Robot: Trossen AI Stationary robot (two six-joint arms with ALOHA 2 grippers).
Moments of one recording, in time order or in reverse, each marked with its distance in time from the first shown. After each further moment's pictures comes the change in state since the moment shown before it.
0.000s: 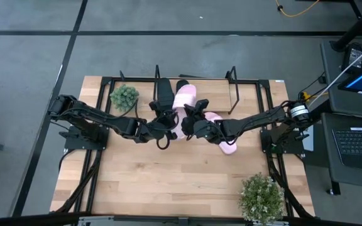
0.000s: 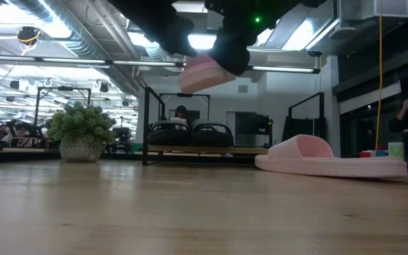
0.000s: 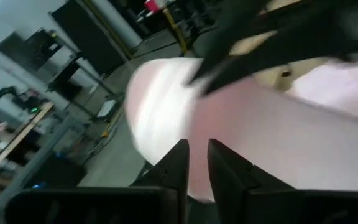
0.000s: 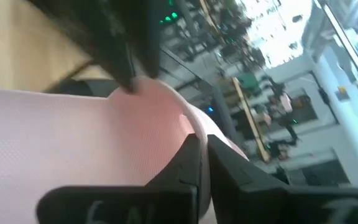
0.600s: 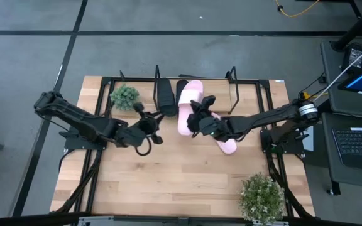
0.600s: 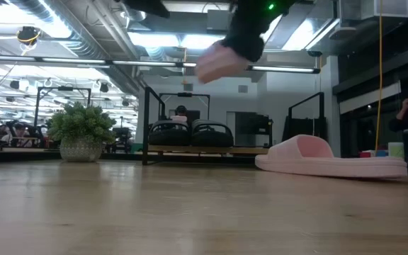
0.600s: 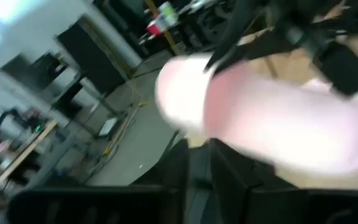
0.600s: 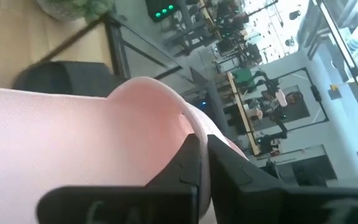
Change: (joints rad) left arm -0.166 -0.225 -0.009 -0.189 -0.115 -0.021; right arm 0.003 -0.095 0.000 -0.133 0.041 -0.004
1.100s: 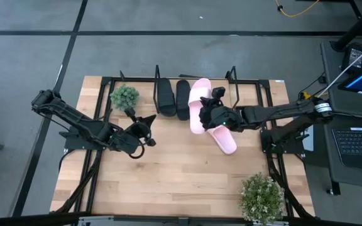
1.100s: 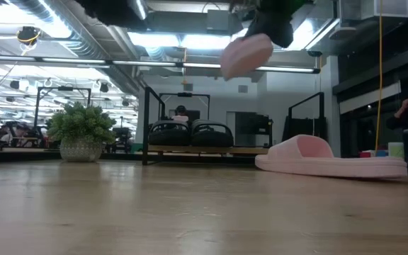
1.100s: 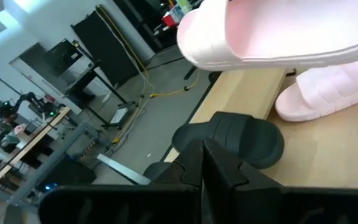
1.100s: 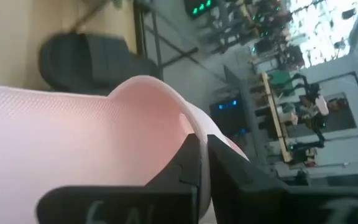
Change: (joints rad) left arm -0.084 -0.086 -0.159 -0.029 -0.127 -0.148; right arm -0.058 -0.207 0.001 -0.348 -0.188 0.086
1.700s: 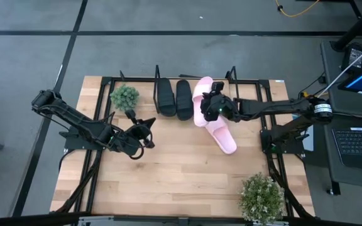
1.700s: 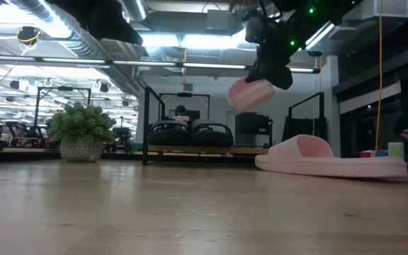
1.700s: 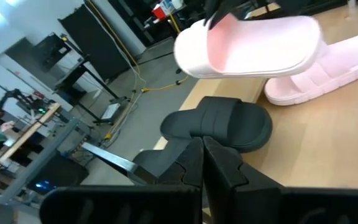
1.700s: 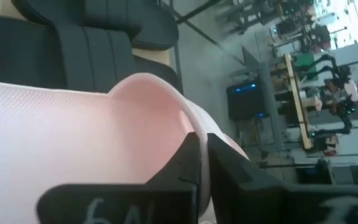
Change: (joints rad) left arm -0.002 0.000 -0.064 -0.003 0.037 -0.061; right arm -0.217 0.000 -0.198 0.169 -0.182 -0.073
